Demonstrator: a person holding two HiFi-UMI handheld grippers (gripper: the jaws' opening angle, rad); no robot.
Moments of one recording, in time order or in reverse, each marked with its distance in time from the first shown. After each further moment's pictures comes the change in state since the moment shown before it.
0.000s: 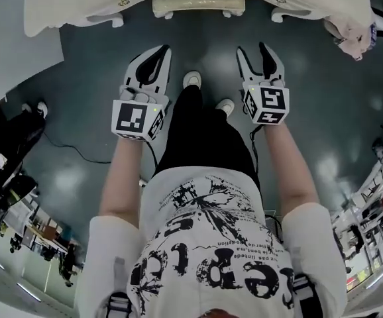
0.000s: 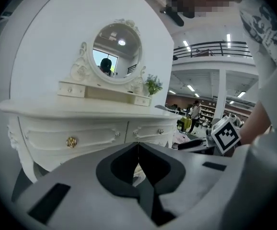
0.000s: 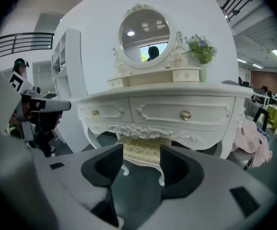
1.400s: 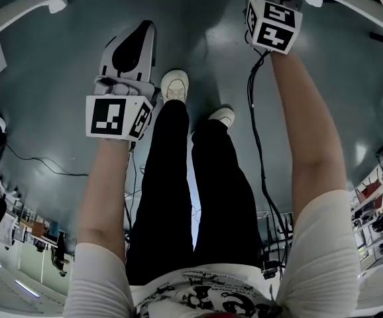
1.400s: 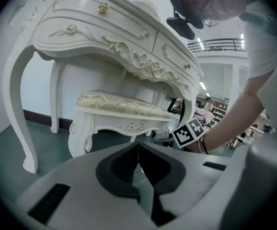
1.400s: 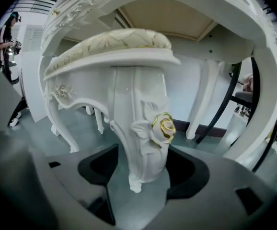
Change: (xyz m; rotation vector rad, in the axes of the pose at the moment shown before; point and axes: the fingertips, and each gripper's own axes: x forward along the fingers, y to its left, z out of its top) left arm 0.164 0.064 -0.326 -0.095 0.025 0.086; right arm 0.327 -0.135 -0.241 -0.130 0.046 -0.181
